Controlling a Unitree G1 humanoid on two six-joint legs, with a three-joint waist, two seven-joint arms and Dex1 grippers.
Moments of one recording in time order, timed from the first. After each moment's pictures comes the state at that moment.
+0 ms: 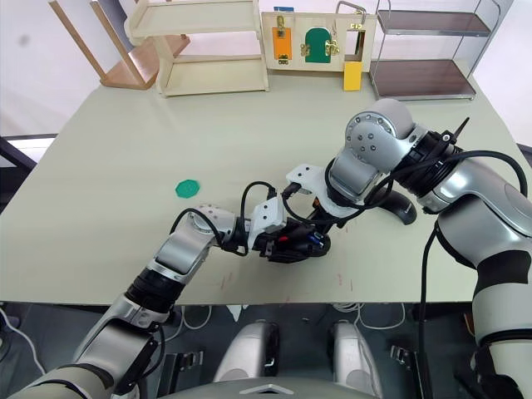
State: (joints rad) left arm -0.51 0.45 -0.39 0.05 -0.08 0.38 -1.18; right arm -1.39 -0.59 0.88 0.25 1.48 1.61 -0.03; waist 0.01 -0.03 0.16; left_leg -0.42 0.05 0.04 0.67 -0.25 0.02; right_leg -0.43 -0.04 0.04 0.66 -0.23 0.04
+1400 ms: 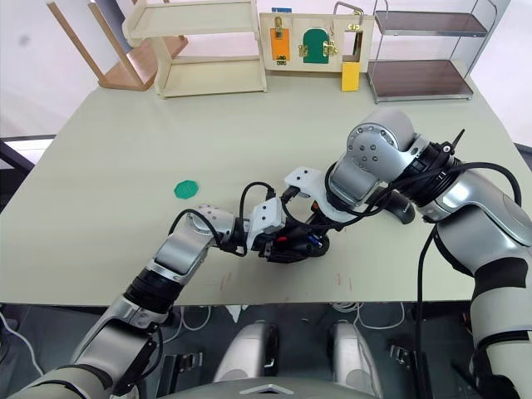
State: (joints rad) left arm -0.50 0.45 -0.39 0.06 -0.08 0.36 -1.17; right arm -1.32 -0.58 0.81 0.18 1.39 1.61 -0.01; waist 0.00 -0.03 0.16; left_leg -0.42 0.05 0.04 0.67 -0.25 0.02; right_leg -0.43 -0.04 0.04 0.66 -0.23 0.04
